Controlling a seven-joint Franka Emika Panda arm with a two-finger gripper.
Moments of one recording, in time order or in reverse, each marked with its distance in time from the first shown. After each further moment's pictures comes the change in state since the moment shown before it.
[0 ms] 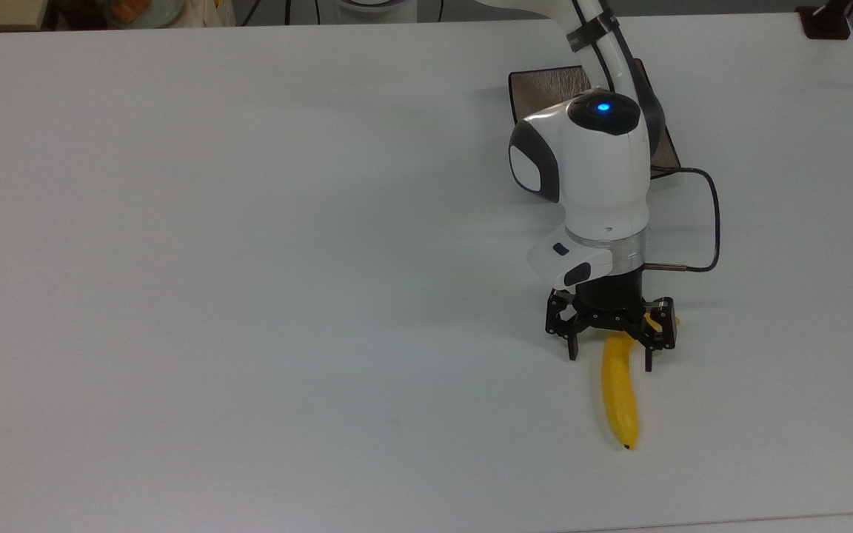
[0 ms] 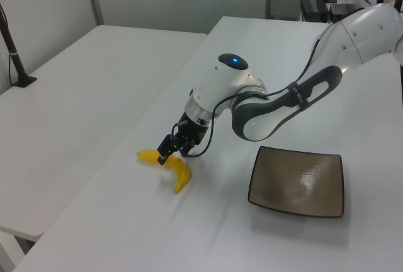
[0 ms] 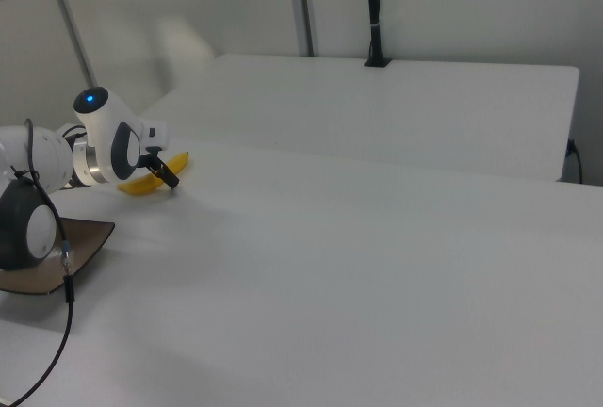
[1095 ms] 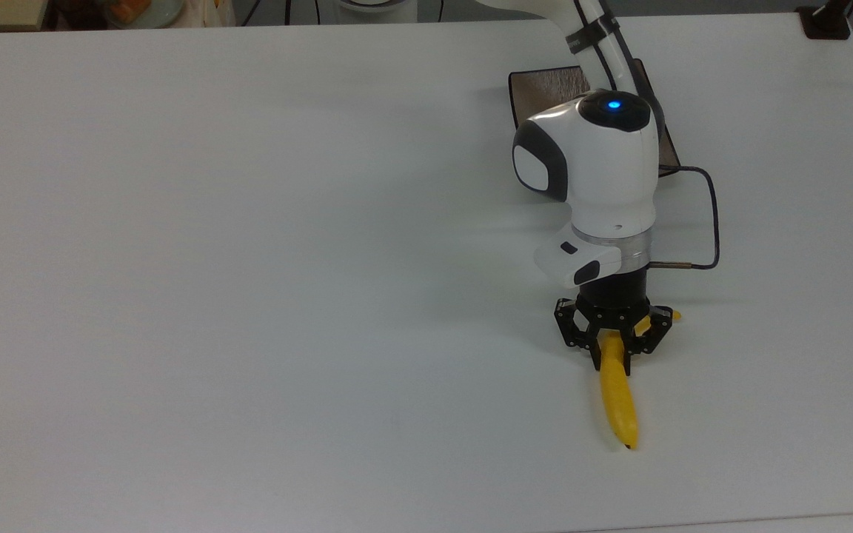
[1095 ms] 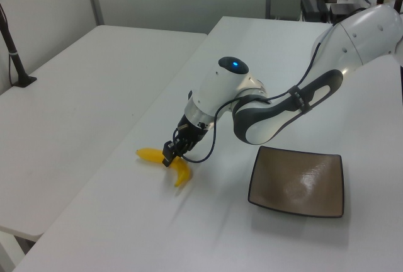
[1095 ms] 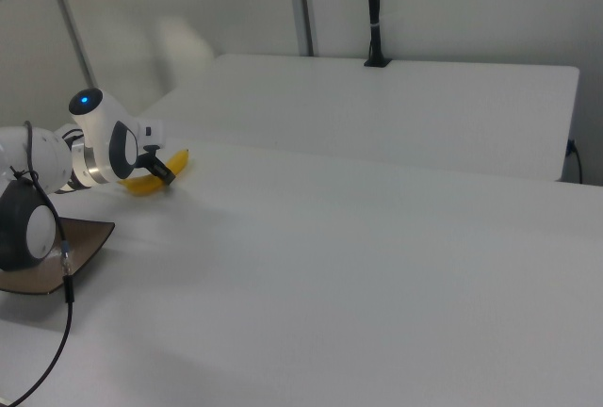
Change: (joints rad) arm 0.006 0.005 -0.001 0.006 -0.065 0.000 0.005
